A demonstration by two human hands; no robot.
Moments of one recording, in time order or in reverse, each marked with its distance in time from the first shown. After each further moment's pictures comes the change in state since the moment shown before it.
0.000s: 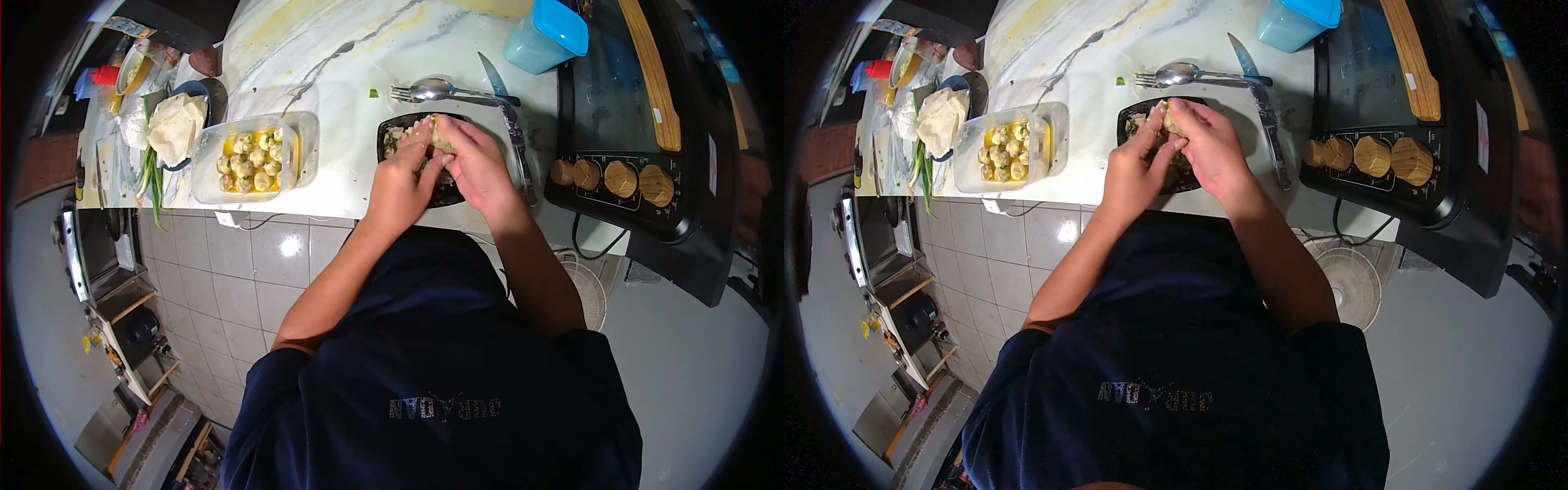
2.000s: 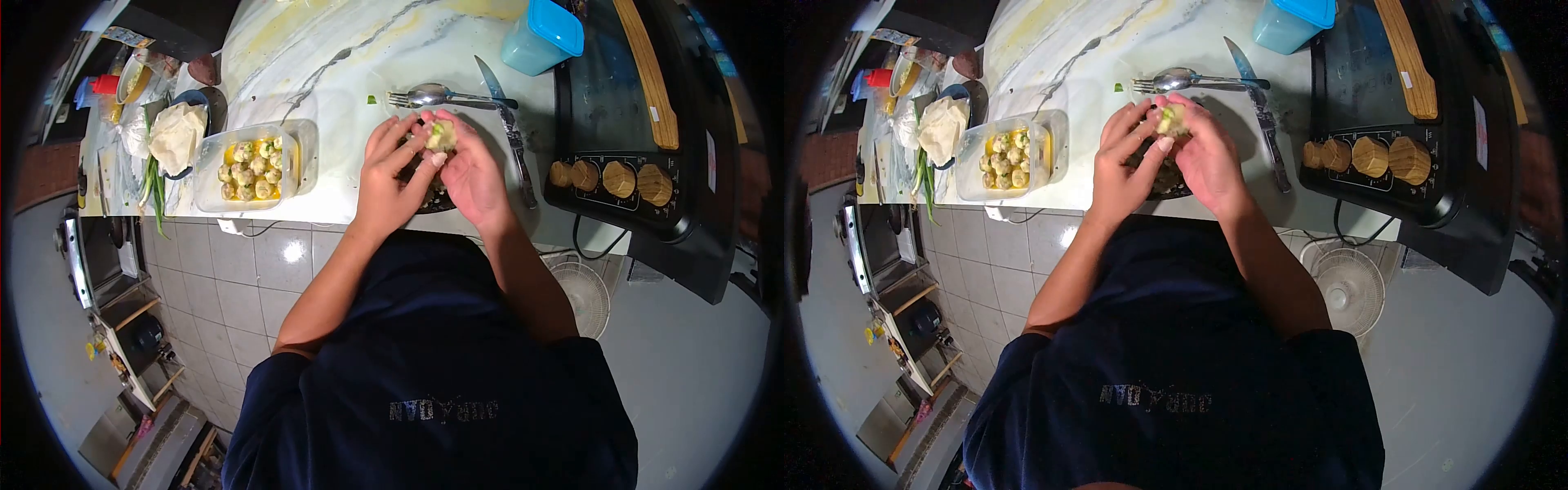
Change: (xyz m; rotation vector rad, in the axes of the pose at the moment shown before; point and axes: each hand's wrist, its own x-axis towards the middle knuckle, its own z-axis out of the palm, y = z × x) left_hand 0.010 -0.006 -0.013 -0.020 0.061 0.085; right_hand -0.012 0.003 0.006 0.305 -0.153 -0.116
